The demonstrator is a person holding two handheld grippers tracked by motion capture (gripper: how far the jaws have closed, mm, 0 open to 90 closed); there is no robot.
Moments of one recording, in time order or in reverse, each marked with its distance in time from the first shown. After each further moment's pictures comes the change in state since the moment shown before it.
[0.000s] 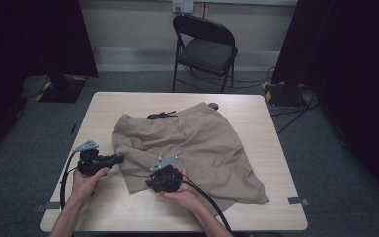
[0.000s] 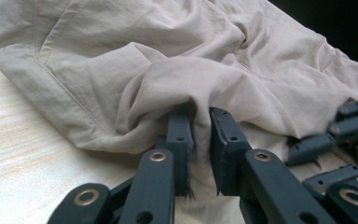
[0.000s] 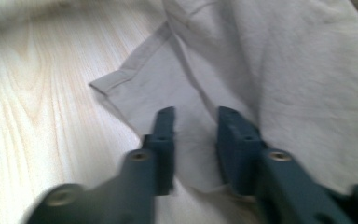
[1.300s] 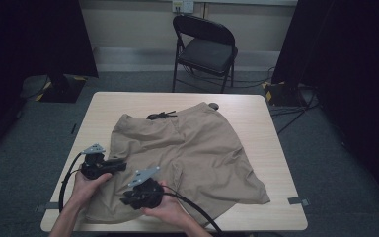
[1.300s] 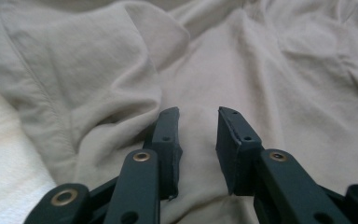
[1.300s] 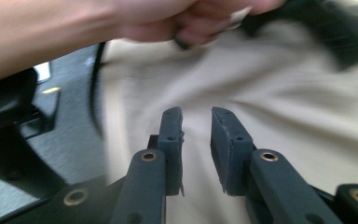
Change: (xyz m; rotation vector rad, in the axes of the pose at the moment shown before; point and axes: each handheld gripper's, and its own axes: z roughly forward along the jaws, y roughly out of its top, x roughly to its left) left arm -0.004 -0.011 0.012 0.145 0.016 0.058; right arm 0.066 0.028 -0.009 -0.062 0.226 -0.045
